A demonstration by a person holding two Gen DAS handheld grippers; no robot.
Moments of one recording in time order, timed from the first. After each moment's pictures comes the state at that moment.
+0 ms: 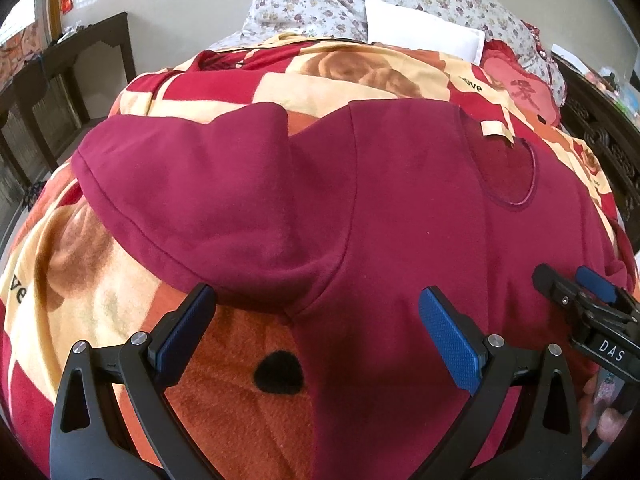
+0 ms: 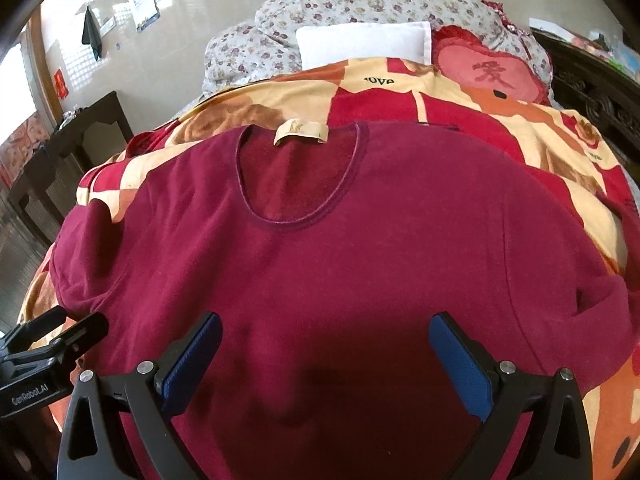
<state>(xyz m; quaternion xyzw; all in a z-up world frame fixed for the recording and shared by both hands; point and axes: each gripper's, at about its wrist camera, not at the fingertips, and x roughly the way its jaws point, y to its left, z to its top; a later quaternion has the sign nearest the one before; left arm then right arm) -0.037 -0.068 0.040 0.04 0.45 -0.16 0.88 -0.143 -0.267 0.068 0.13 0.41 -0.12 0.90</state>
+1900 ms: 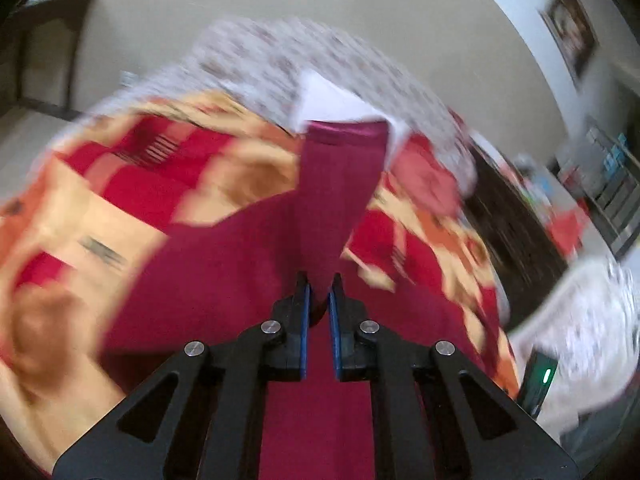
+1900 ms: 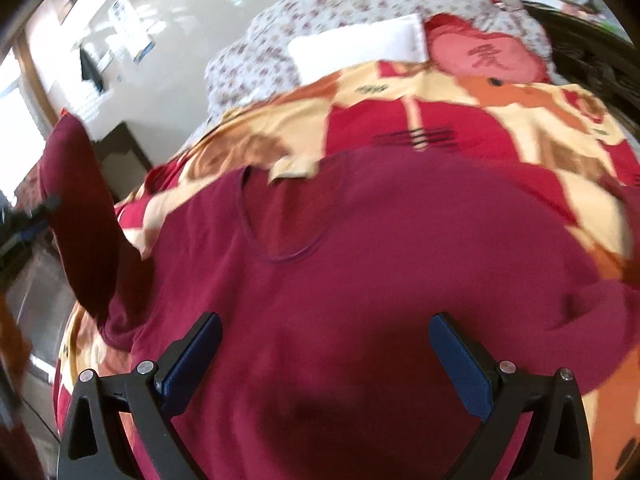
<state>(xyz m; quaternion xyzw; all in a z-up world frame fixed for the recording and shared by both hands) 0.009 -0.052 0.139 -0.13 0.41 -0.33 0.84 -0.169 -0.313 0.103 0.21 0.38 -0.10 0.89</state>
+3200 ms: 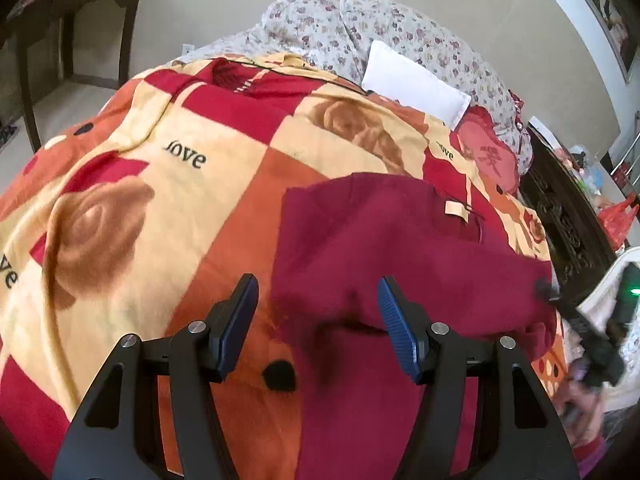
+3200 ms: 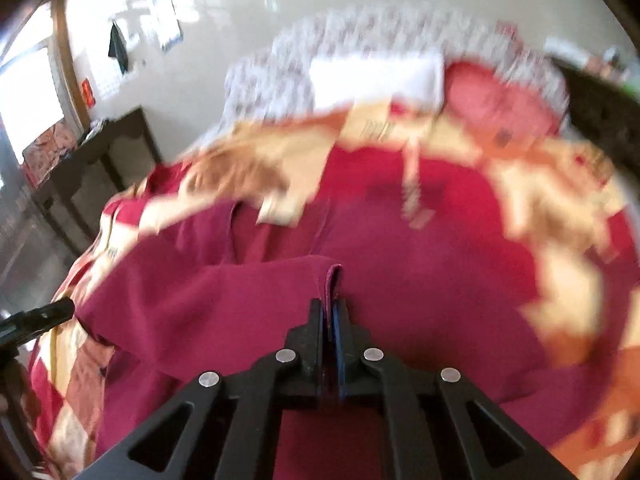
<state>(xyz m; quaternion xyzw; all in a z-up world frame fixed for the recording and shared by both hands) -0.027 0.014 0.086 -0.11 0.44 -0.22 0.86 -0.174 -0.334 0.139 0.11 0.34 -0.10 0.93</state>
